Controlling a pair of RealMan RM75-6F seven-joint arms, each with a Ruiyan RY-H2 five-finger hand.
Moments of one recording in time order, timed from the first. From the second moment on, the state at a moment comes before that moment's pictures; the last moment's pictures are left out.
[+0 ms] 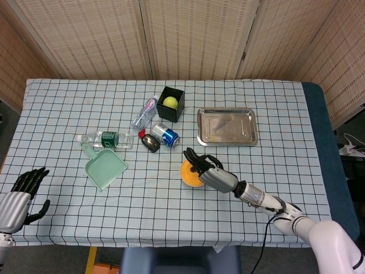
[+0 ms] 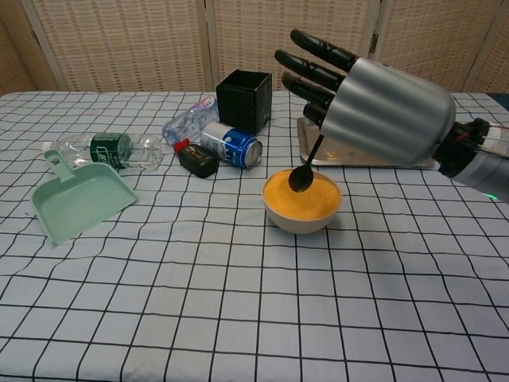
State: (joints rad) left arm -0.15 -1.10 0.01 -1.51 1.60 1.46 -0.20; right arm 0.78 -1.77 -0.01 -0.71 -1.95 1.54 -0.92
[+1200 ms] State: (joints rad) left arm -0.15 -1.11 0.01 -1.50 1.59 1.45 -0.18; right arm 0.78 -1.98 0.36 -0.54 -1.31 1.13 -0.48
